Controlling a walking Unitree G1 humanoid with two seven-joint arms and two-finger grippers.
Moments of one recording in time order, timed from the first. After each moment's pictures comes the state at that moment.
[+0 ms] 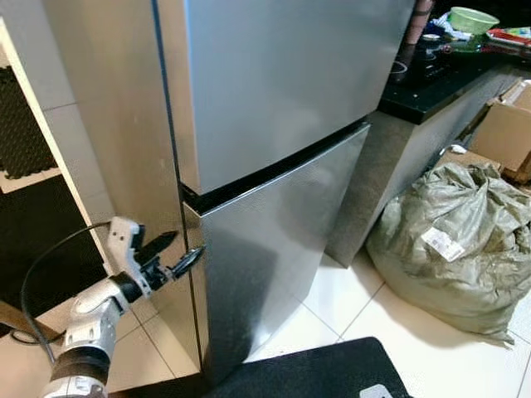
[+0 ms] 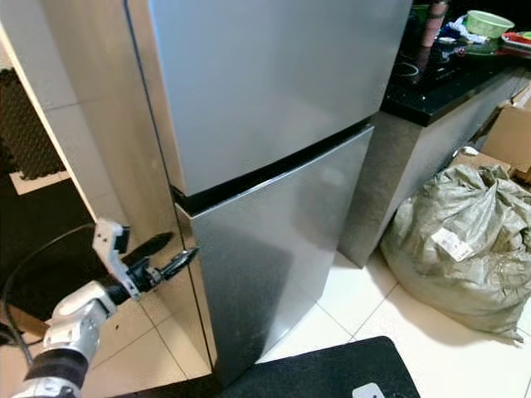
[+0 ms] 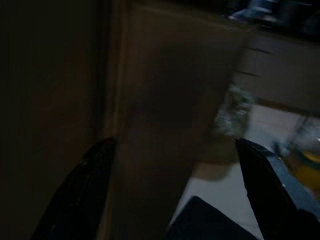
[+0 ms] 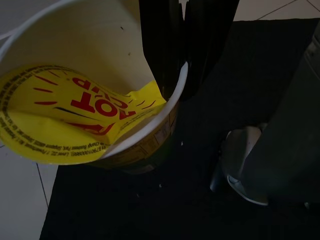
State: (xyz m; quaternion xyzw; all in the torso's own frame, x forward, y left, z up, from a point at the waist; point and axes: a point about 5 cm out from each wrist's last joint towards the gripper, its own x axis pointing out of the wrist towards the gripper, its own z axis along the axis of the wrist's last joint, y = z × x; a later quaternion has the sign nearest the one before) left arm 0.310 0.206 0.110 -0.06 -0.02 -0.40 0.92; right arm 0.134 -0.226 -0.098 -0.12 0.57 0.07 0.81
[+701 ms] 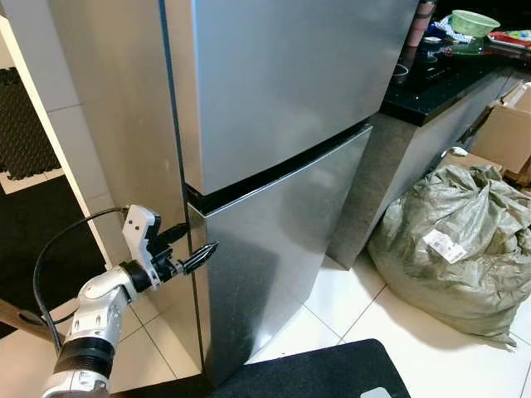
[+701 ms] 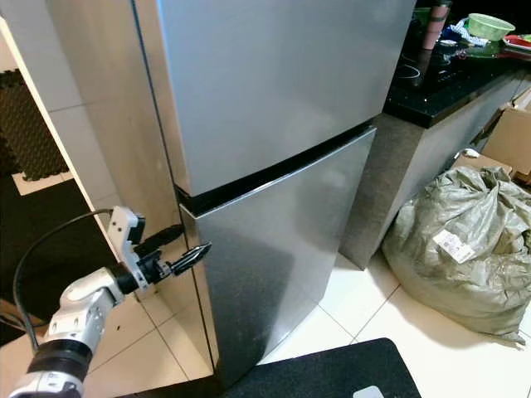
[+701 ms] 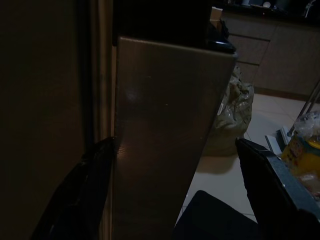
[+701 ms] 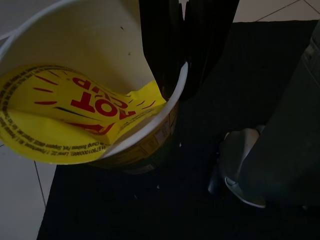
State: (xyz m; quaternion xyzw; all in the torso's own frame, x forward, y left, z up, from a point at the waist) left arm 0.312 0.187 0.115 -0.03 0.00 -0.42 0.91; right arm 0.129 -0.227 -0.099 -0.12 0.57 0.07 0.81
